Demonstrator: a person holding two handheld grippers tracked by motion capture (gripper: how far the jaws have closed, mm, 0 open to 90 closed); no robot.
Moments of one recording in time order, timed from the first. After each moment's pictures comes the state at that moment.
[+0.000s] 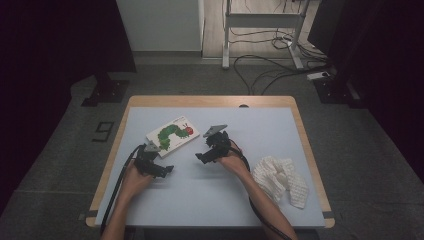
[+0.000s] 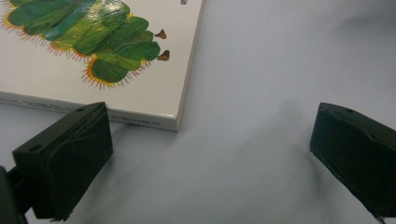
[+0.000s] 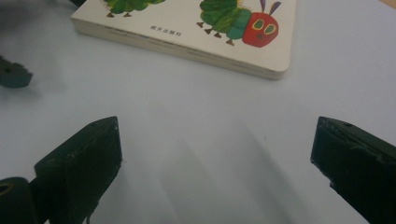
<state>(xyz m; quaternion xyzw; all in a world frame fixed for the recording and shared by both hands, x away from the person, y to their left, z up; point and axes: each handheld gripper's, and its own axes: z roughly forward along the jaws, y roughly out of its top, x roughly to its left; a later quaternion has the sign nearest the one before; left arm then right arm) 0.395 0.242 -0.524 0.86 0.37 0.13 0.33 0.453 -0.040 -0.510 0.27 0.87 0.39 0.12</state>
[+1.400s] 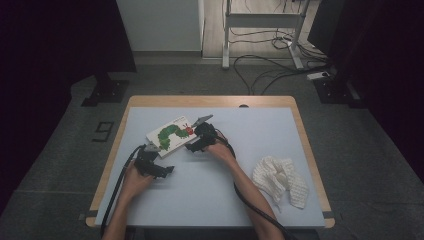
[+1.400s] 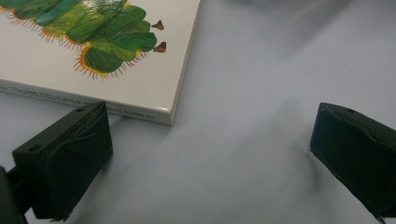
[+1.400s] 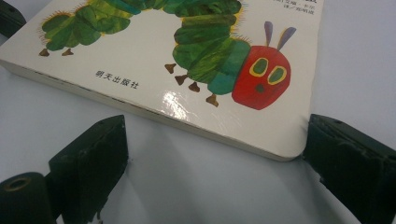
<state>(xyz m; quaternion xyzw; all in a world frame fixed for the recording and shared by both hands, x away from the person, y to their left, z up) 0.394 0.241 -0.524 0.85 0.39 0.11 0.32 0.509 0.002 -0.533 0.26 0.88 0.39 0.09</state>
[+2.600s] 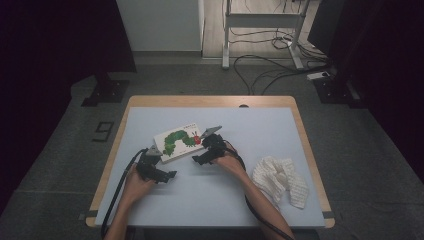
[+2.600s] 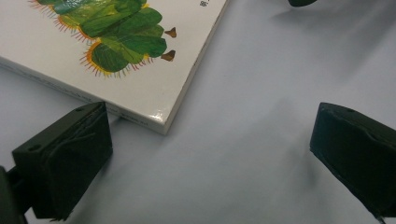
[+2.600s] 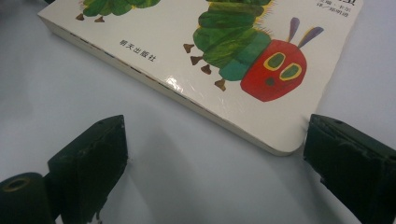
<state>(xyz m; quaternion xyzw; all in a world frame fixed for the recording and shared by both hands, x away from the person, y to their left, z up) 0.377 0.231 -0.523 0.86 0.37 0.10 0.33 0.456 -0.029 -0.530 0.27 0.88 0.38 0.09</state>
